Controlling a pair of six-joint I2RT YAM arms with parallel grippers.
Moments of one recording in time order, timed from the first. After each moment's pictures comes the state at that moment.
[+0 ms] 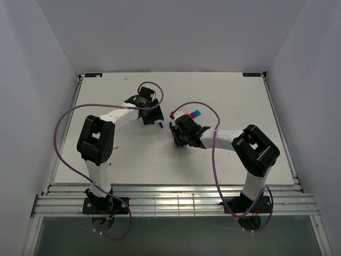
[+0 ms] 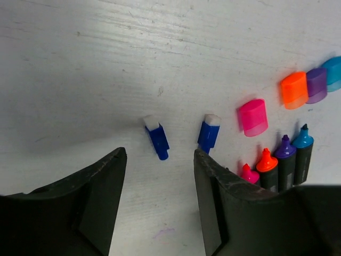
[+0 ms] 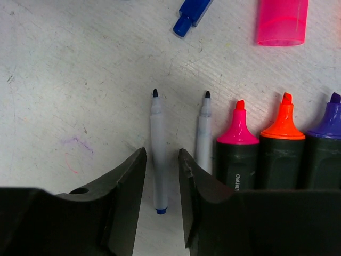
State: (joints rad) left arm -0.43 1.97 1.37 -0.38 0.04 -0.66; right arm 0.81 1.80 0.98 0.00 0.09 0.21
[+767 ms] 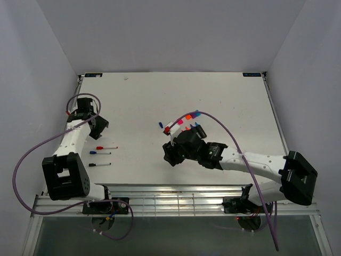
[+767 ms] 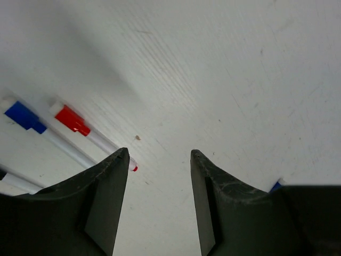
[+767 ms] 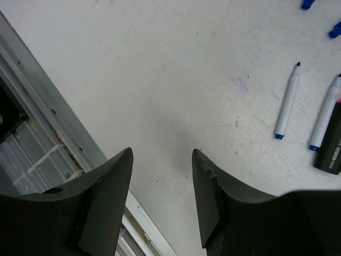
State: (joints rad) left arm 0.11 1.43 1.01 -0.62 -0.11 -0.81; right arm 1.09 1.35 0.87 -0.12 0.06 0.24
